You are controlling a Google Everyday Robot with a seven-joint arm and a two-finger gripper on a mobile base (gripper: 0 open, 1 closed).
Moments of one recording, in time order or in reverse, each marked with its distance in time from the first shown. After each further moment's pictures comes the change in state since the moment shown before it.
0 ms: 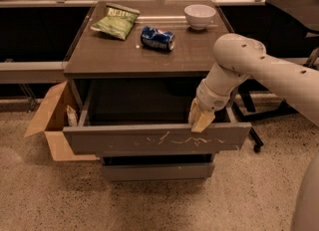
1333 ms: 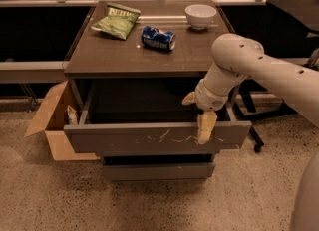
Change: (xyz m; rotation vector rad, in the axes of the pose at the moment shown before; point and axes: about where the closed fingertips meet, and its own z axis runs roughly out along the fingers) arm 0.000 0.000 0.000 0.000 0.000 -0.001
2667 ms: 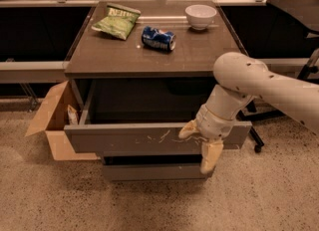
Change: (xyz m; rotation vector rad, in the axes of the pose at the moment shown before) arm -0.030 0.109 0.012 -0.194 -0.069 -0.158
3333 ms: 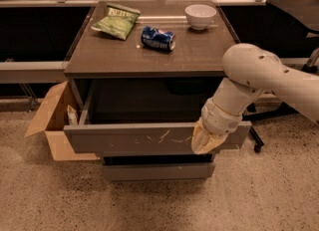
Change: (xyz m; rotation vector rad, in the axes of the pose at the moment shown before) arm -0.003 0.008 -0.024 0.045 0.011 -0.033
